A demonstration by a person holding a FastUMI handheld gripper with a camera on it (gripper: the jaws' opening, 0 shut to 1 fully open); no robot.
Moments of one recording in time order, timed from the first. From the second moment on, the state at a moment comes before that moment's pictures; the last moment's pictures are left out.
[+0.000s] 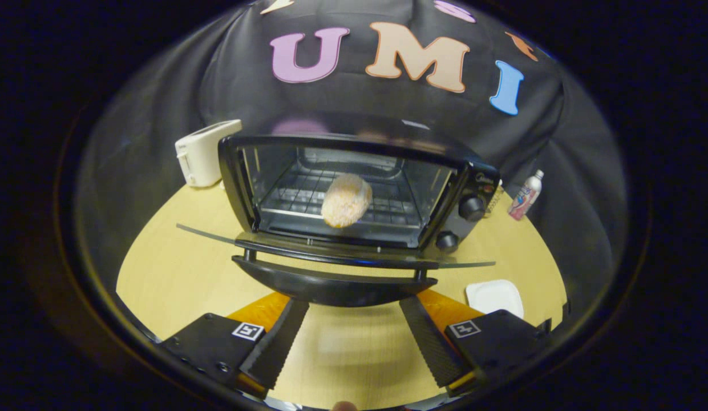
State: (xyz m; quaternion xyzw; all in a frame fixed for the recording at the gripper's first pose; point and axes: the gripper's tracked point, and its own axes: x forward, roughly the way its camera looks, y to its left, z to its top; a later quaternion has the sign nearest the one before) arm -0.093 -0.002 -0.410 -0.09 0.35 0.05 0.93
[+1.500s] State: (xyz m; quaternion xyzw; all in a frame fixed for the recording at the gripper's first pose) arm -0.030 -0.025 -0.112 -0.04 0.11 0.01 0.99
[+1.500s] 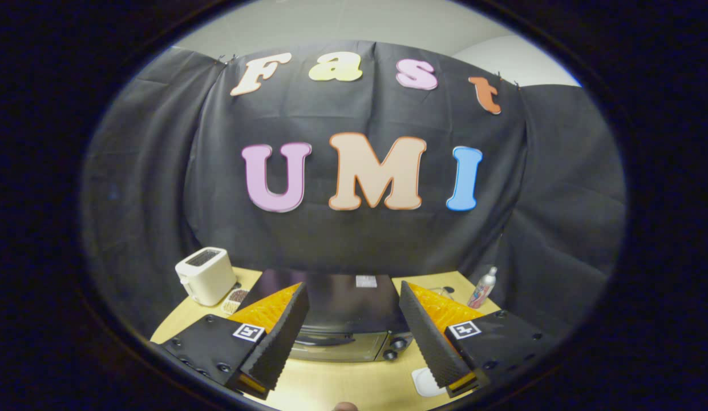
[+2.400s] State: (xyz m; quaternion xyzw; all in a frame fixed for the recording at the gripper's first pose) arm -0.034 -0.038 0.016 0.01 0.02 0.00 1.00
